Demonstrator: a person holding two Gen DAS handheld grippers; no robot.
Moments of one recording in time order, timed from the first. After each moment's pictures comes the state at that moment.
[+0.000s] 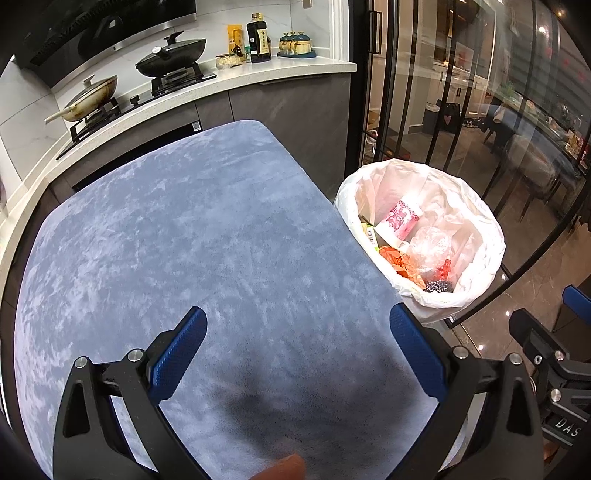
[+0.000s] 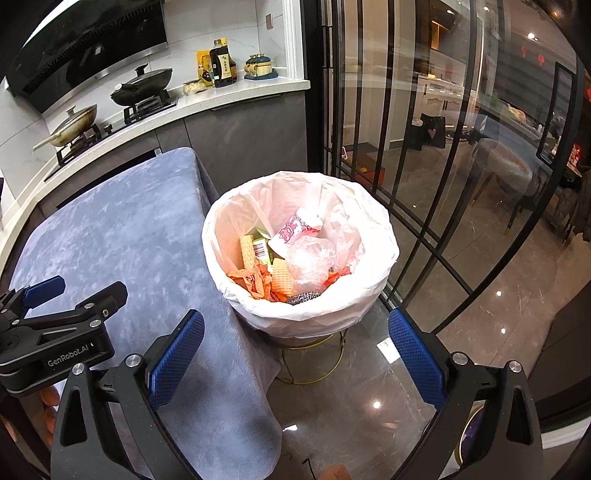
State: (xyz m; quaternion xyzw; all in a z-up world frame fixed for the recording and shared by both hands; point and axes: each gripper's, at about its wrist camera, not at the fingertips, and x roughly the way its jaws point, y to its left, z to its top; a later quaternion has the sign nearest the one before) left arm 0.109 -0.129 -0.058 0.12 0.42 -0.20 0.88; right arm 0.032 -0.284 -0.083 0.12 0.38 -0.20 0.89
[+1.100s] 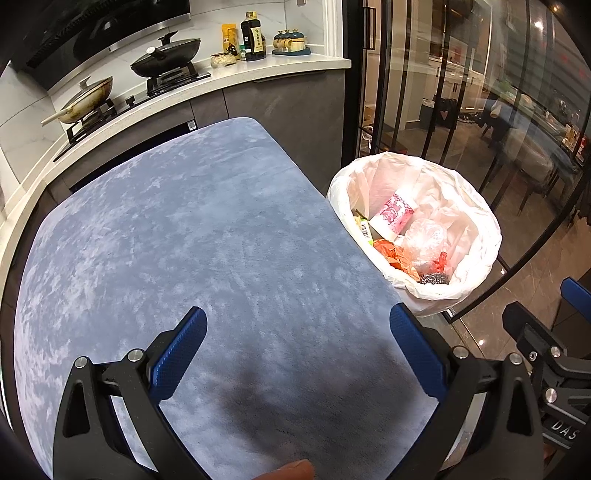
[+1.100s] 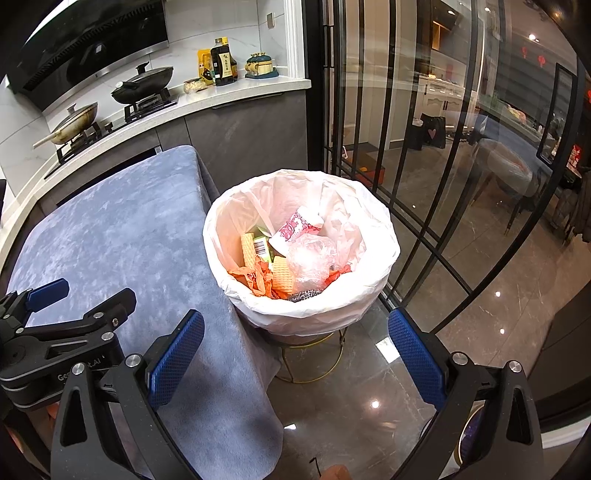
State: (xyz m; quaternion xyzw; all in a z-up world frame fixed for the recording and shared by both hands) left arm 0.104 -0.130 -0.061 0.13 0.42 -0.20 0.87; right arm 0.032 -0.279 -0.083 0.12 0.38 -0.20 0.89
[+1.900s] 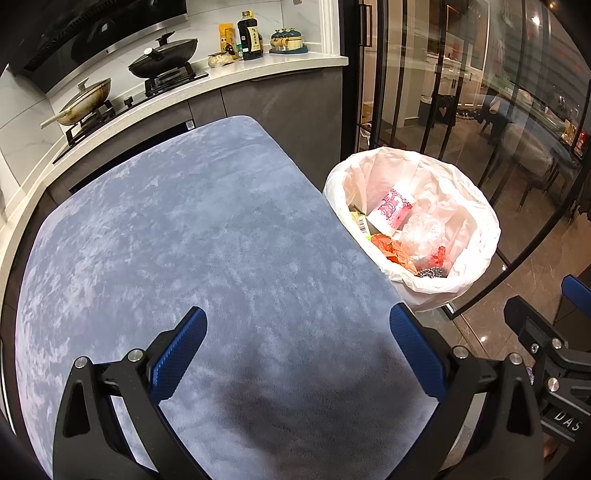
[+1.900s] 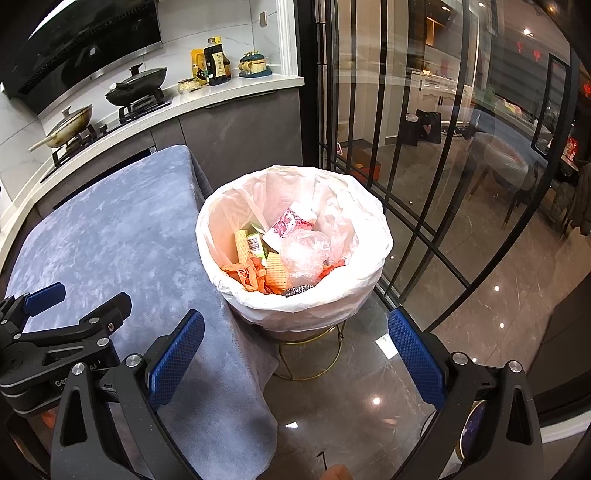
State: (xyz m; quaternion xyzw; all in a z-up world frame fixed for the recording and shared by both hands) left arm 0.099 -0.133 -0.065 0.14 0.42 -0.20 0.87; right arm 0.026 -0.283 -0.088 0.13 0.38 -0.21 0.89
